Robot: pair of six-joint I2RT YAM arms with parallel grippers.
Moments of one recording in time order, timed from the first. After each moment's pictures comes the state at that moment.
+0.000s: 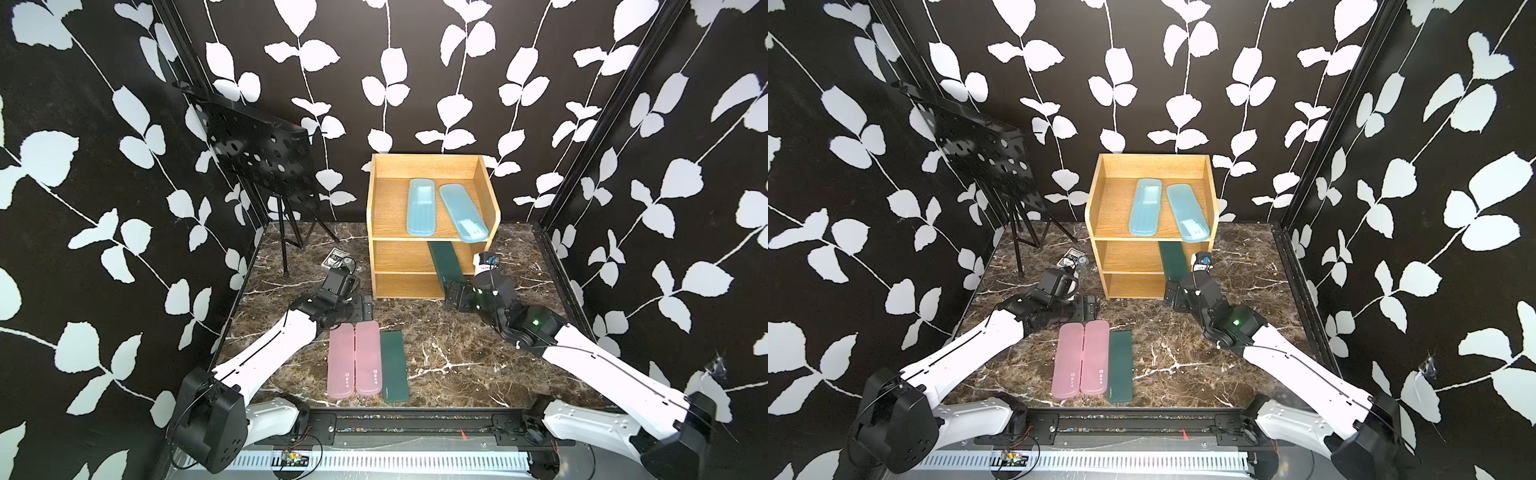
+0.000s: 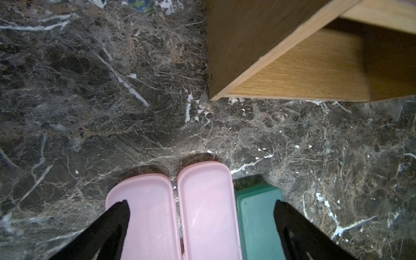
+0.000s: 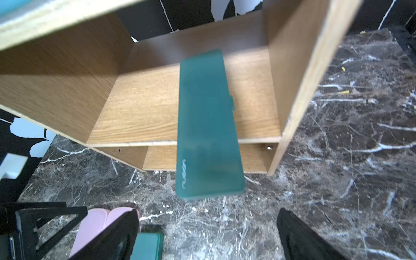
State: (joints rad) left arm -0.51 1.21 0.85 -0.59 0.00 -0.48; right arm 0.77 1.05 0.94 -0.52 0.35 0.60
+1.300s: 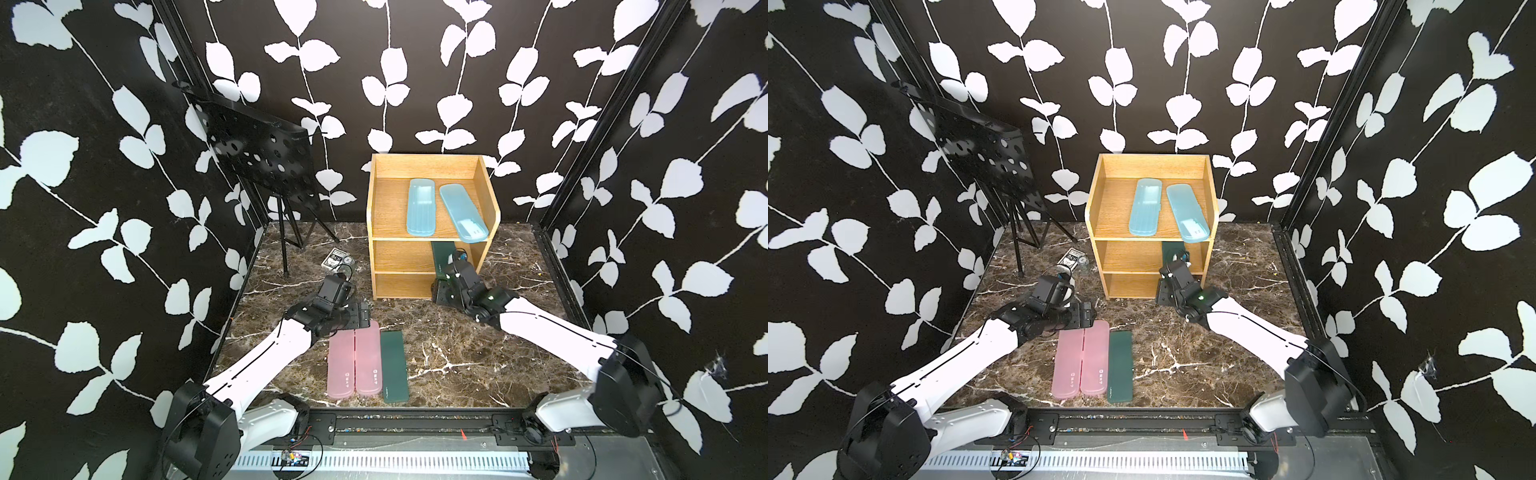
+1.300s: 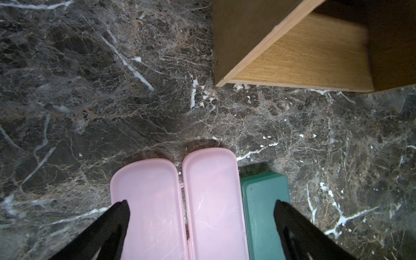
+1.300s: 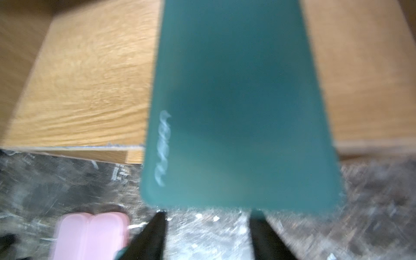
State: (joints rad) left arm -0.51 1.14 0.78 -0.60 0.01 -0.49; right arm 0.73 1.37 0.98 -0.40 0.21 0.66
